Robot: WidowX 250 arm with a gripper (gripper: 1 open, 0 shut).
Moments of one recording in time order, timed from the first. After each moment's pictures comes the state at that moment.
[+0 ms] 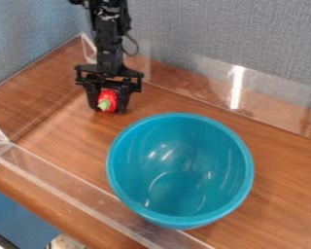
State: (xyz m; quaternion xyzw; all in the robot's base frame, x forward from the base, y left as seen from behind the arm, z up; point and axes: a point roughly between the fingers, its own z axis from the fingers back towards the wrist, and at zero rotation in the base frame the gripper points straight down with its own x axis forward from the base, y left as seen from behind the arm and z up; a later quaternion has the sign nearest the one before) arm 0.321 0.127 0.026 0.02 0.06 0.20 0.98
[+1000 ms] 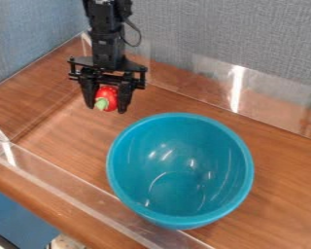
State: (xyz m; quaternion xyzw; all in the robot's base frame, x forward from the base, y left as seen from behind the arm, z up) arm 0.290 0.091 0.074 0.01 0.02 0.17 0.99
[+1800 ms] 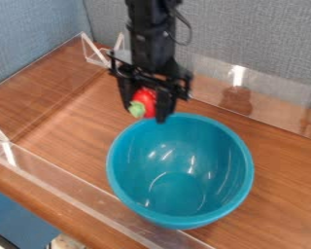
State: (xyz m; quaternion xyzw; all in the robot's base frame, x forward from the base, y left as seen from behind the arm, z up) arm 0.268 0.004 0.113 -0.01 -0.03 -0.02 1.00
